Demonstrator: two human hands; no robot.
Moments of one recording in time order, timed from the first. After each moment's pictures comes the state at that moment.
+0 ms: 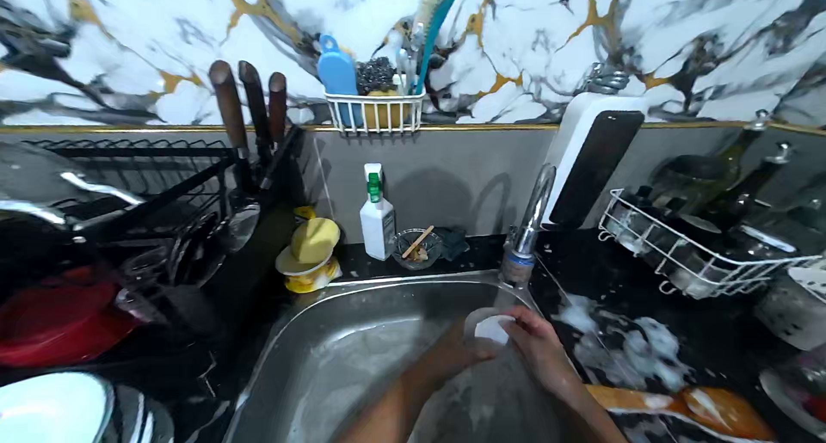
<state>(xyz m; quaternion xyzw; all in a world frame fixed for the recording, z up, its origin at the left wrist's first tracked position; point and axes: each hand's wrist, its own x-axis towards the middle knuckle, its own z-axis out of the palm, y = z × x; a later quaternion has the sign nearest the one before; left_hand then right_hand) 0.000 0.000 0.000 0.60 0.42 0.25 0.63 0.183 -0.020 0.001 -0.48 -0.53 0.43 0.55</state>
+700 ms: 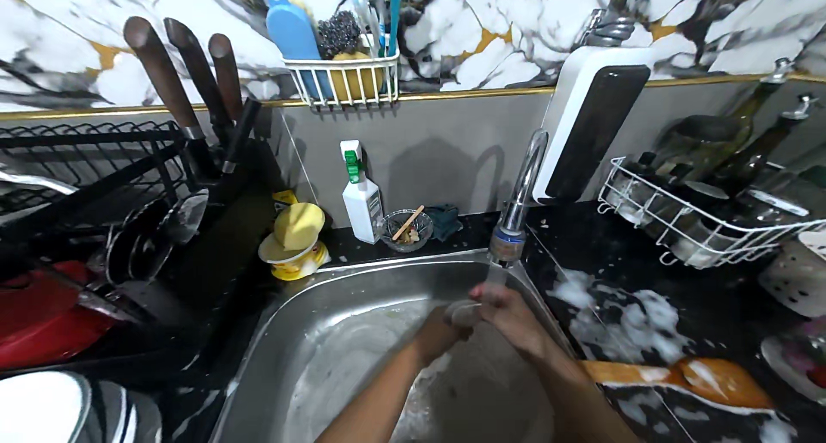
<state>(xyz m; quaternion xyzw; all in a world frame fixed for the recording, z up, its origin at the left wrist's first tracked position) -0.003 0.020 -0.025 0.60 0.48 0.23 0.60 0.168 0.000 0.015 -0.54 -0.58 0.47 0.39</state>
